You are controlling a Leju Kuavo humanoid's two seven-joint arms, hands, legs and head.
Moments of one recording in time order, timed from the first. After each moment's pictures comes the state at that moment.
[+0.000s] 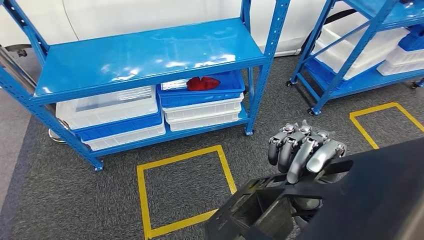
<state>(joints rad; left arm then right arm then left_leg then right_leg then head) -0.08 -0.12 1.36 -0.22 -0.94 -0.09 -0.29 -0.22 -0.04 0.29 -2.07 -0.13 0.50 -0.70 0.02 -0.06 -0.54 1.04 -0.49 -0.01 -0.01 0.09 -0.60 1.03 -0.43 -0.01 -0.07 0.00</state>
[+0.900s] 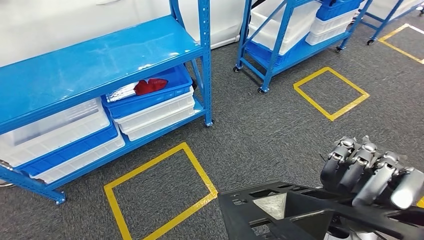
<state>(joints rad) -0.08 -0.05 1.35 -0.22 -0.96 -0.12 -0.42 -0.10 0.11 0.00 -2.22 -0.18 0.72 -0.69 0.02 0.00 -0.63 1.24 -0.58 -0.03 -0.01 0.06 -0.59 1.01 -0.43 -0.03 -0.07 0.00</state>
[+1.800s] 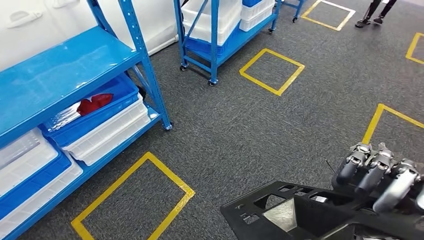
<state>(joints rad) -0.09 -0.01 1.31 -0.22 -1.02 -0.14 -0.42 -0.06 0.18 -0.11 -2.22 -0.20 0.79 -0.70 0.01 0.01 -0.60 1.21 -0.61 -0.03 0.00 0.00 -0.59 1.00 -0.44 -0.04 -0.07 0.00</state>
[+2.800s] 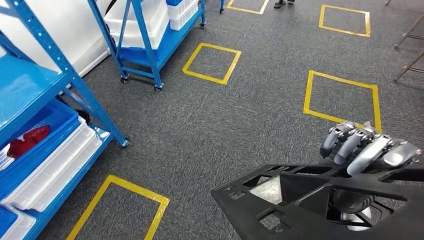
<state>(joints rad) -0.10 -0.05 1.32 -0.22 -0.98 -0.12 -0.33 -0.13 0.12 0.03 -2.18 -0.11 0.51 -0.69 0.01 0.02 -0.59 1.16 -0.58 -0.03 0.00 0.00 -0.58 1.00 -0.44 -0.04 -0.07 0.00</state>
